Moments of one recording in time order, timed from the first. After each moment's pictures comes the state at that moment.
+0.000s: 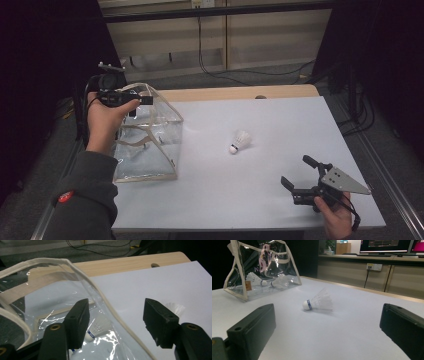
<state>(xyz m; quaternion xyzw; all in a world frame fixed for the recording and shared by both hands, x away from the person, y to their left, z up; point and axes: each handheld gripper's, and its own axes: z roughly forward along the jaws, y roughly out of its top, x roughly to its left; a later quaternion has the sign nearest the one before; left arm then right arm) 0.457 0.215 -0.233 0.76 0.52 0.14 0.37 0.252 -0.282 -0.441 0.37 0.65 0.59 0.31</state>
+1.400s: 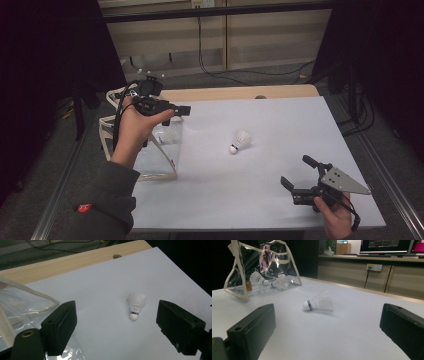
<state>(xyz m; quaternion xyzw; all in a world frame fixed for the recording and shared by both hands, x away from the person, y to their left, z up) 0.437 0.138 -0.245 0.81 0.44 0.08 0.39 0.252 -0.282 -0.440 0.36 0.65 0.59 0.31</state>
